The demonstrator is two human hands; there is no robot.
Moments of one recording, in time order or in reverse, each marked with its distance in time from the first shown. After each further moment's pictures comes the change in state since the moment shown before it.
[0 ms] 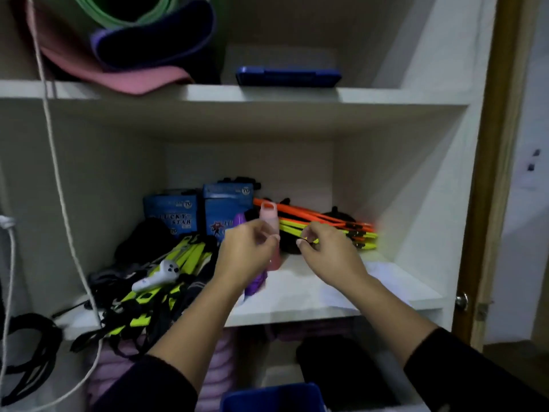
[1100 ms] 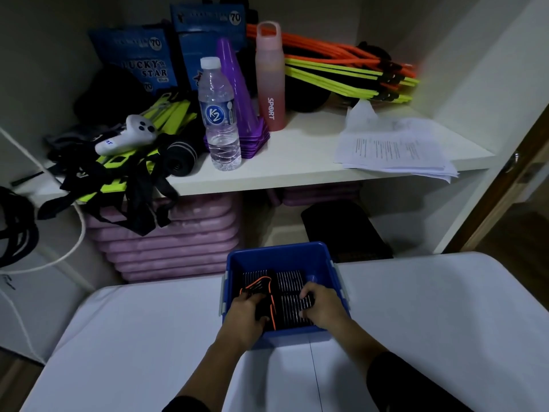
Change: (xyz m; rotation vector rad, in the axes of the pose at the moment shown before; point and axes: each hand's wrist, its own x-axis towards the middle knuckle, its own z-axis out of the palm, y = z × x) left_hand -0.261 -0.227 0.150 0.194 -0.771 -0.425; right_hand -0.265 0.128 0.221 0.213 -0.788 0.733
